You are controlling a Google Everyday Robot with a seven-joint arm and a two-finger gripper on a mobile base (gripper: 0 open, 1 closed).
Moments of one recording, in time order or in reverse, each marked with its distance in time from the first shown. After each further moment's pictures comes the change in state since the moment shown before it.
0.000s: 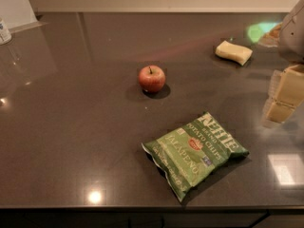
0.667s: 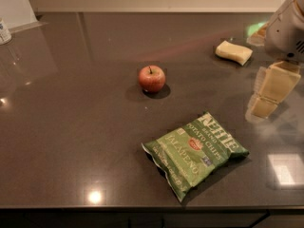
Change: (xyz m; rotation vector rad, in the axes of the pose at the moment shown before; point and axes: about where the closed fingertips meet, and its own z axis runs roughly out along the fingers) arm -0.019 -0.005 0.009 -0.009 -0.051 0.012
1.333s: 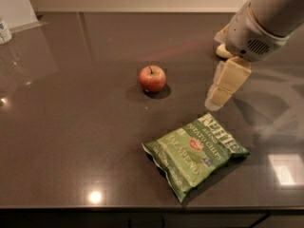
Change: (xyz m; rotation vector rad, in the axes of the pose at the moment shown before) arm -0.057 -0.023 0.041 -0.002 -0.132 0.005
